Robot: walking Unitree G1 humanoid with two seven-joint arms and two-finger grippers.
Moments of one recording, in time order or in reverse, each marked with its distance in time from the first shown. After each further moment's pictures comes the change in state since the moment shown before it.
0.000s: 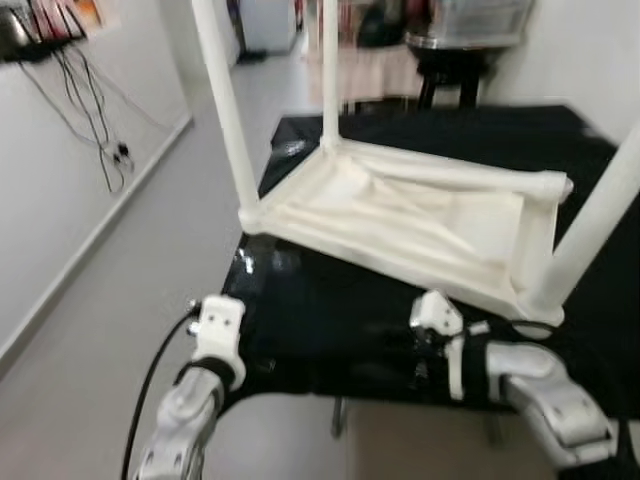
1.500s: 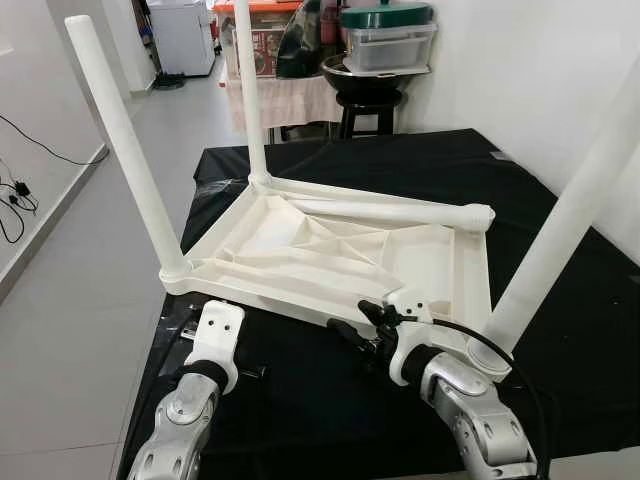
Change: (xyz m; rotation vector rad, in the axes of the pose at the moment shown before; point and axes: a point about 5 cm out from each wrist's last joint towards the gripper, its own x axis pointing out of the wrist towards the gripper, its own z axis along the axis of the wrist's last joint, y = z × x) left arm 0.003 0.006 0.000 0.123 0.028 0.107; right arm 0.048 0.010 -0.006 0.213 -0.142 -0.426
